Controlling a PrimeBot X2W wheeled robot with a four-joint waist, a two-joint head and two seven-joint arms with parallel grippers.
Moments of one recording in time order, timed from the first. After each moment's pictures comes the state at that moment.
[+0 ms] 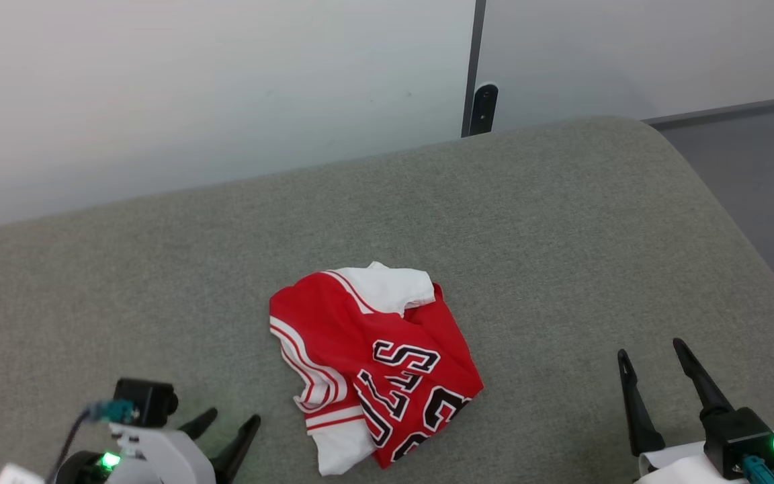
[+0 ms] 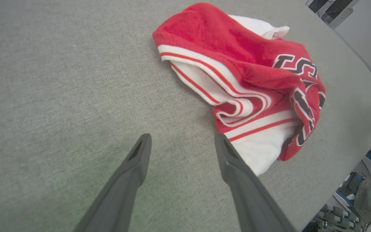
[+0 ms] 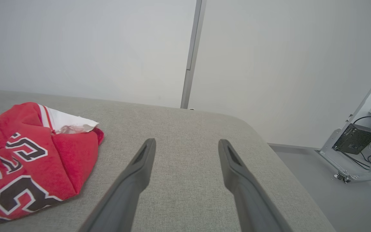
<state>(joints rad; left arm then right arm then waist) -0.05 0.46 -0.26 0.14 -0.65 -0.13 0.28 0.01 -0.06 0.00 0.12 -0.08 0.13 -0.26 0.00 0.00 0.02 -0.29</state>
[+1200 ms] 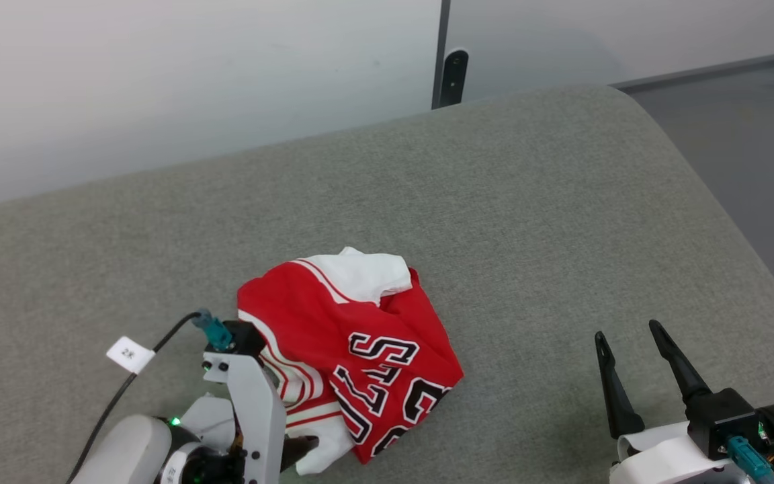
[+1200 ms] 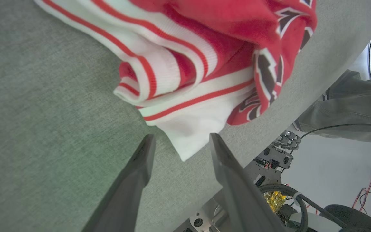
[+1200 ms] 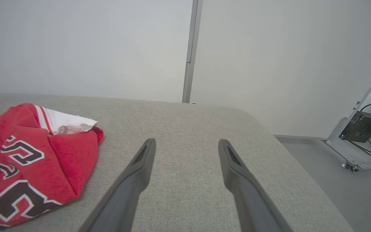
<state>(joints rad) -0.28 0.43 -0.41 0.09 -0.82 0.07 0.98 -0.04 -0.05 0.05 0.15 -0.03 0.13 -0.26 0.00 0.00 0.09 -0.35</state>
